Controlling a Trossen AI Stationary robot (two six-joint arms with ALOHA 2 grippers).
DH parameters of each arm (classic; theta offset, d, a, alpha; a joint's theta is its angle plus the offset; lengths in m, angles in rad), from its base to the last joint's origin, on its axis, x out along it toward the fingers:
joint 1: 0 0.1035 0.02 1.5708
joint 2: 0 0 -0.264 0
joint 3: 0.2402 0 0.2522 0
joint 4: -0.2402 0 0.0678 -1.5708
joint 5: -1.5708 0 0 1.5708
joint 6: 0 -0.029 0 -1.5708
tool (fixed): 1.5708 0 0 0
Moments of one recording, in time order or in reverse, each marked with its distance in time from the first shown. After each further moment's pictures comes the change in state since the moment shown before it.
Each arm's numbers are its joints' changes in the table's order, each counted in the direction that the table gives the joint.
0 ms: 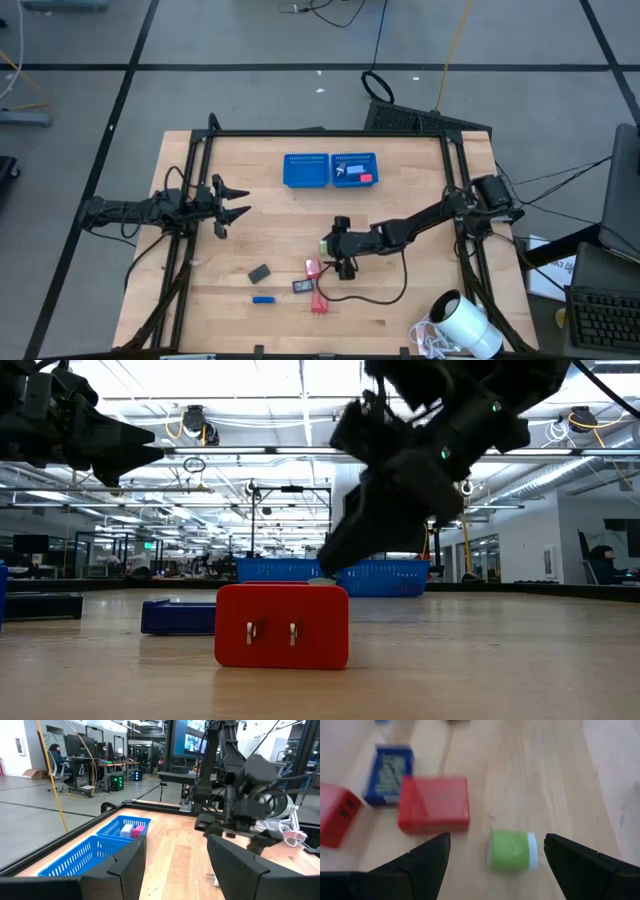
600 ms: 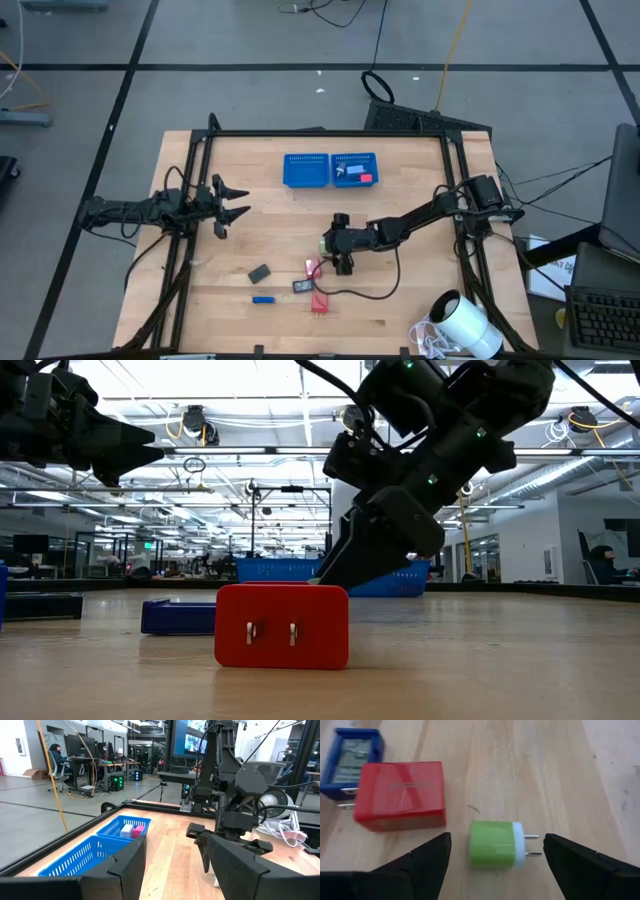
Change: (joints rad) left arm 0.000 0.000 0.000 0.000 0.000 0.000; right arm -0.036 -0.061 -0.001 0.031 0.009 -0.007
